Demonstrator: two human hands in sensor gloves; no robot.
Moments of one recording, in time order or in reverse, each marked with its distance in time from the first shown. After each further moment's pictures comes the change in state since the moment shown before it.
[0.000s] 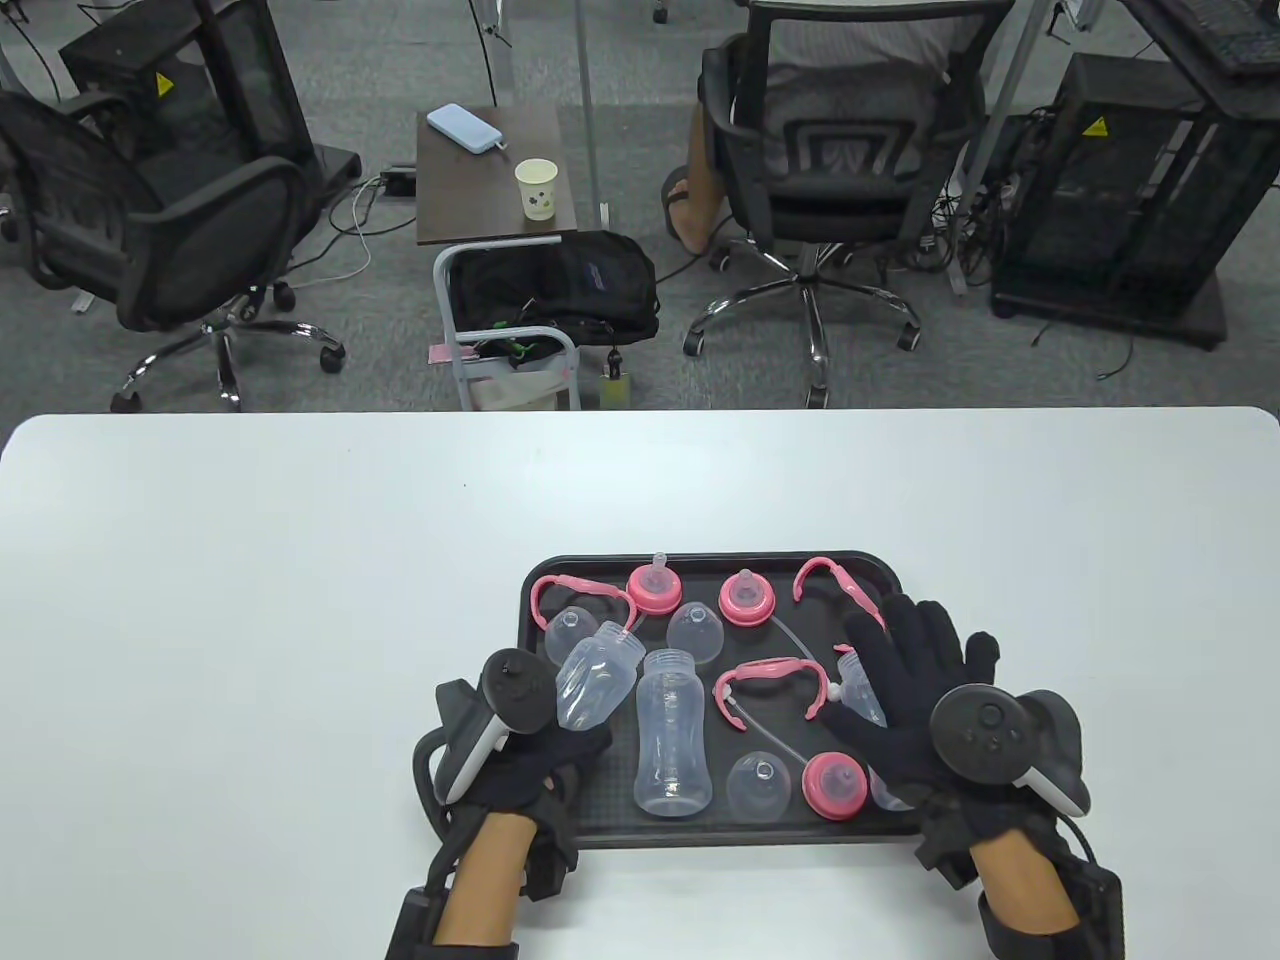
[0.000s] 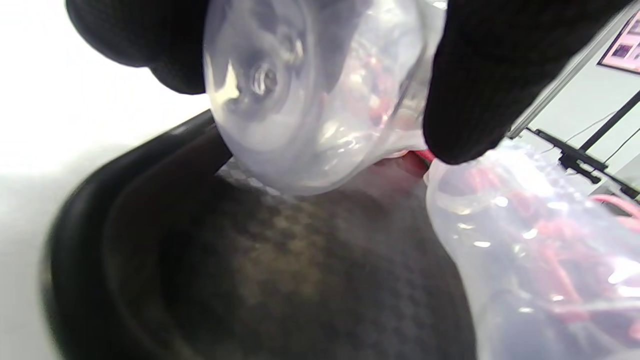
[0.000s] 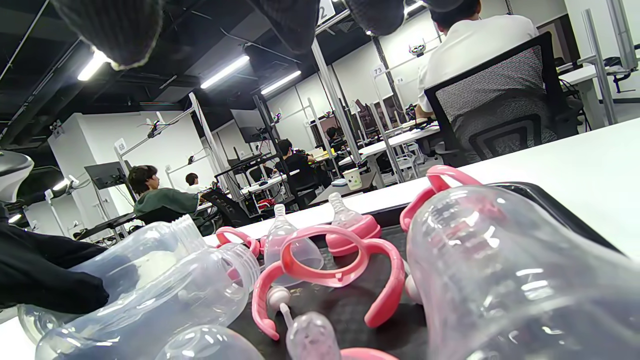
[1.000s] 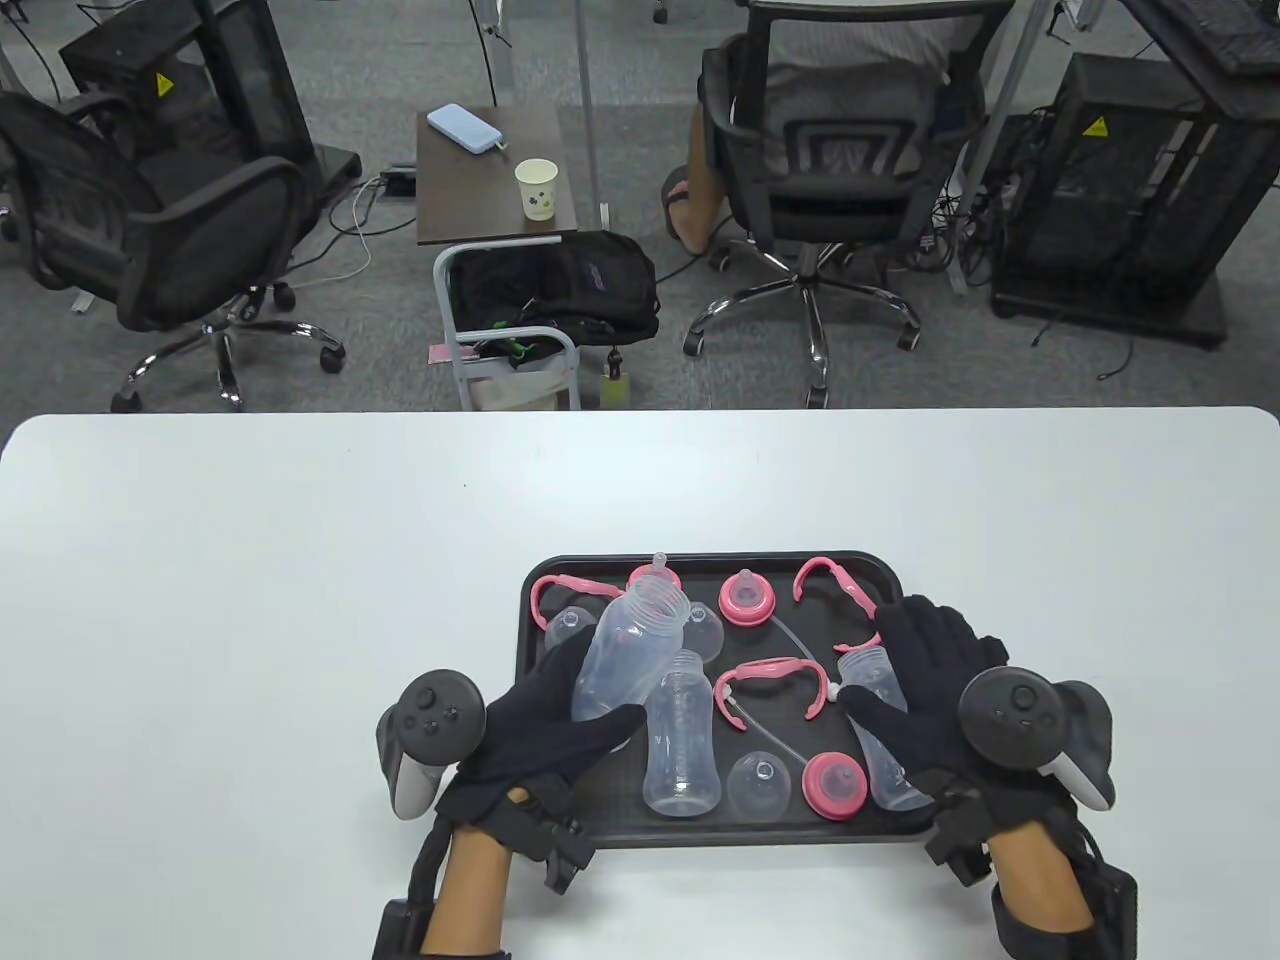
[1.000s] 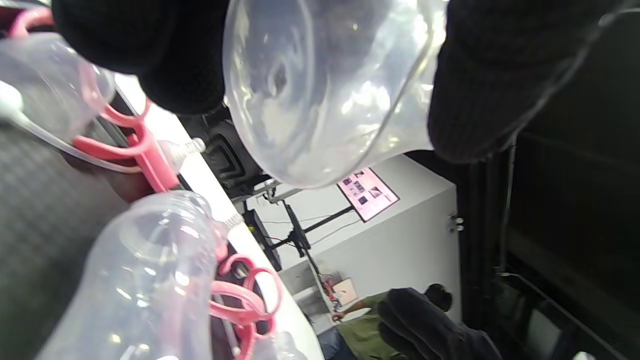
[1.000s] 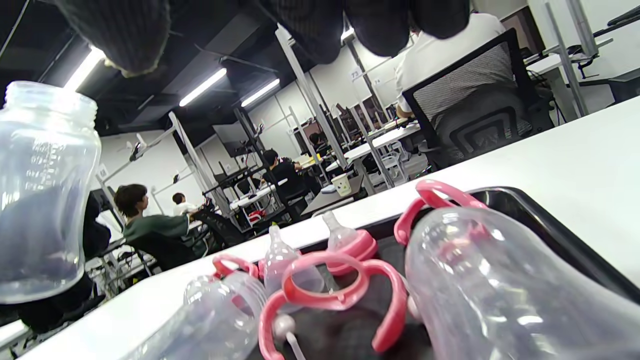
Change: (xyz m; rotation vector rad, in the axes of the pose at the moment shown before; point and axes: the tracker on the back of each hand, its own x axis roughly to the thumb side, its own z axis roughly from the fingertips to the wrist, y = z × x) left_hand 0.002 0.015 0.012 0.066 -0.614 0.647; right_hand -0.008 -0.020 -0.003 -0.027 0.073 -0.095
